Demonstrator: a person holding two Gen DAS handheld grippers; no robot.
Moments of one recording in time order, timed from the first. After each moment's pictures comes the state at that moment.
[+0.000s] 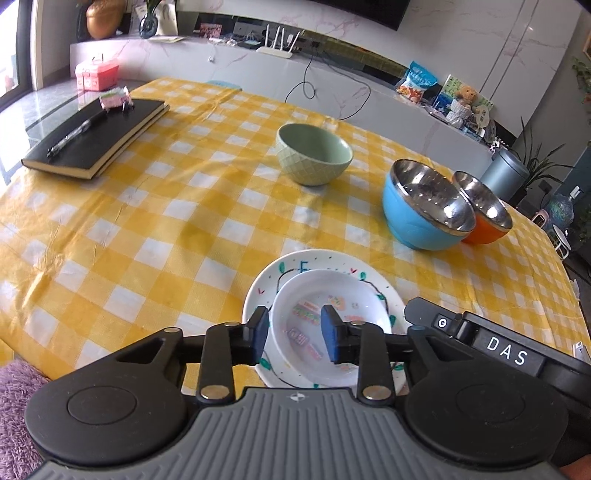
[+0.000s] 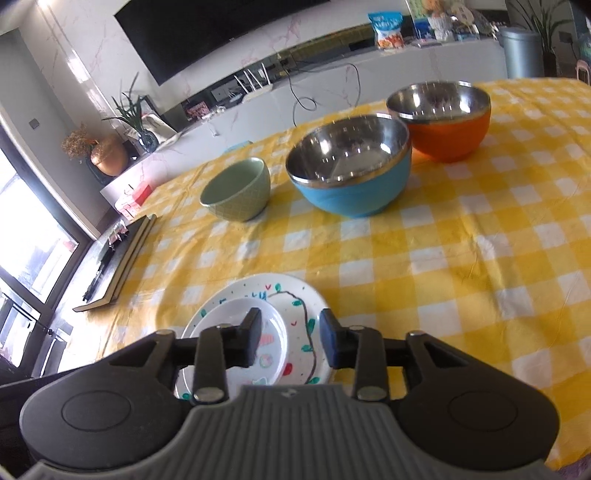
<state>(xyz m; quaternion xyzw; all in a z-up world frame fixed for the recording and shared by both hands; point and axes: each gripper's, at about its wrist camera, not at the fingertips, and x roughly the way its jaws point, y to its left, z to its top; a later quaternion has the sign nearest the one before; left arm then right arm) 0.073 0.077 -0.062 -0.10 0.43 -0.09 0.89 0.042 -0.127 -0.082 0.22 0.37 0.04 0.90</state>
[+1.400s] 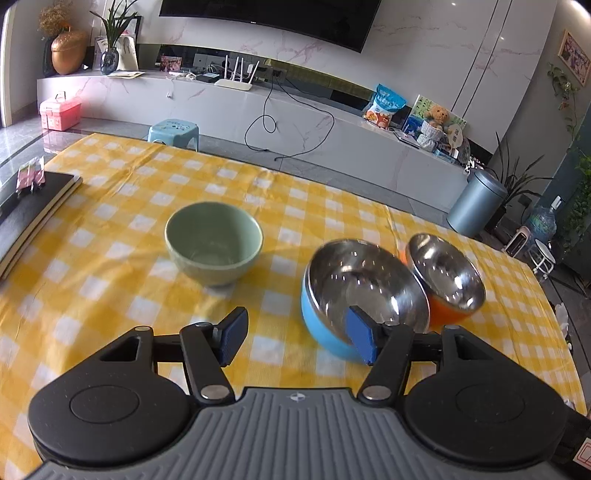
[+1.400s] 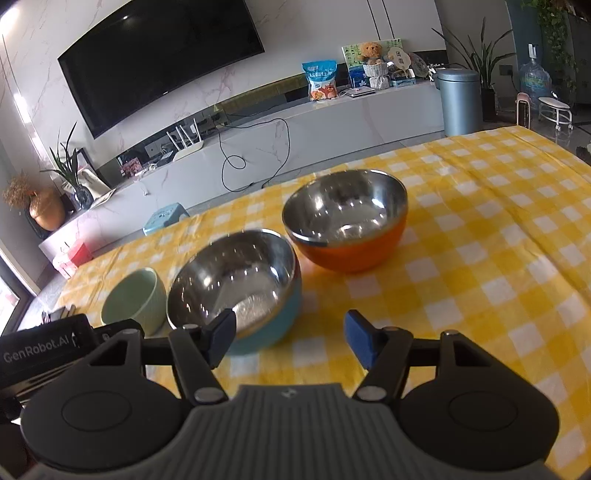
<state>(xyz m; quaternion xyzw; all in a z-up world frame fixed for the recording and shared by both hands) 0.177 -0.007 -0.039 -0.09 0.38 -0.12 0.91 0.113 -0.205 -0.066 0.22 0.32 -0.09 0.92</state>
